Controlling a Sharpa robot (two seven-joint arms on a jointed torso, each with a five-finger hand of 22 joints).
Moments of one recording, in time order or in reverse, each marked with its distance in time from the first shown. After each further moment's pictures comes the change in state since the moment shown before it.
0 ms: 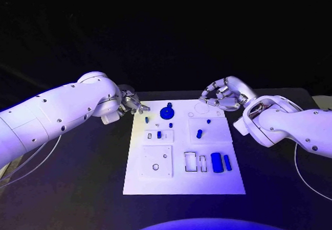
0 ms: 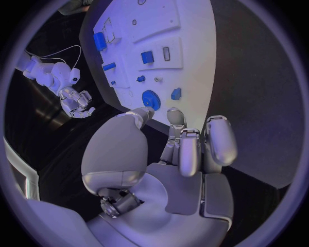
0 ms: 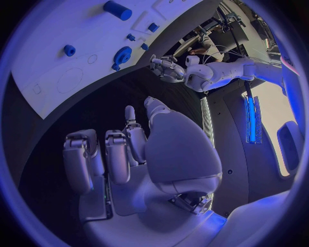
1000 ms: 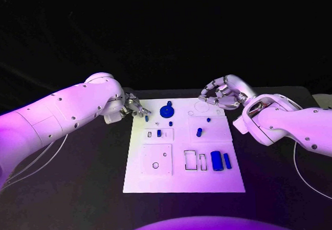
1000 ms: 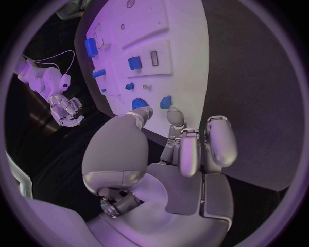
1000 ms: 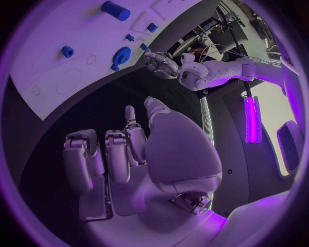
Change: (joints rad) left arm -0.012 0.083 -0.025 -0.134 -0.020 0.079 0.006; left_hand 0.019 0.011 -0.036 -0.003 -0.082 0.011 -0.004 -0.016 -0.014 0.000 0.000 0.012 0.001 -0.004 0.003 0.000 0.000 0.000 0.004 0.004 0.004 0.012; right arm 0.000 0.004 0.000 0.001 0.001 0.000 0.000; right_hand 0.000 0.000 0.000 0.000 0.000 0.000 0.000 0.000 0.000 0.000 0.000 0.000 0.000 0.000 0.000 0.000 0.000 0.000 0.000 0.000 0.000 0.000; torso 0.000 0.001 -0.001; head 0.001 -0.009
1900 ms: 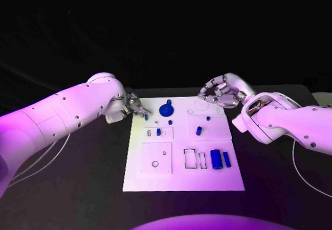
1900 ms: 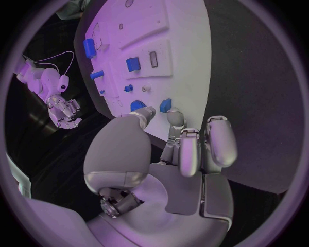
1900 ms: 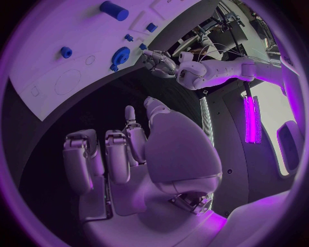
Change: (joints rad) left arm -0.008 0.028 -0.006 -0.036 0.001 0.008 0.009; left_hand 0.032 0.022 -0.003 0.002 -0.015 0.007 0.000 -0.004 -0.003 0.000 0.000 0.010 0.003 0.000 0.000 0.004 0.000 0.000 0.000 0.000 0.004 0.007; right arm 0.000 0.002 0.000 0.000 0.000 0.000 0.000; right_hand 0.000 0.000 0.006 0.000 0.000 0.000 0.000 0.000 0.002 0.000 0.000 0.000 0.000 0.000 0.000 0.000 0.000 0.000 0.000 0.000 0.000 0.000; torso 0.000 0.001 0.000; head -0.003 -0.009
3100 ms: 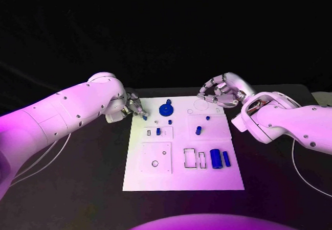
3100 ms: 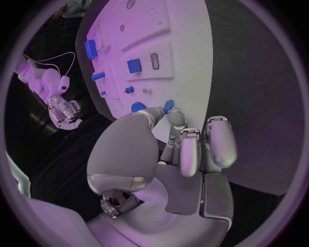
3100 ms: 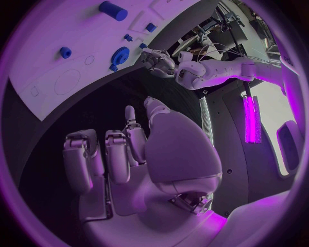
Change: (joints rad) left arm -0.001 0.011 -0.001 -0.019 0.005 0.023 0.012; left_hand 0.163 0.069 0.097 -0.042 -0.002 0.022 -0.014 0.006 0.000 0.011 -0.011 0.004 -0.003 0.004 -0.004 0.004 0.001 0.000 0.000 0.000 0.008 0.018; right arm 0.000 0.000 0.000 0.001 0.000 0.000 0.001; right_hand 0.000 0.000 0.000 0.000 0.000 0.000 0.000 0.000 0.000 0.000 0.000 0.000 0.000 0.000 0.000 0.000 0.000 0.000 0.000 0.000 0.000 0.001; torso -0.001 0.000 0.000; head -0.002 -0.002
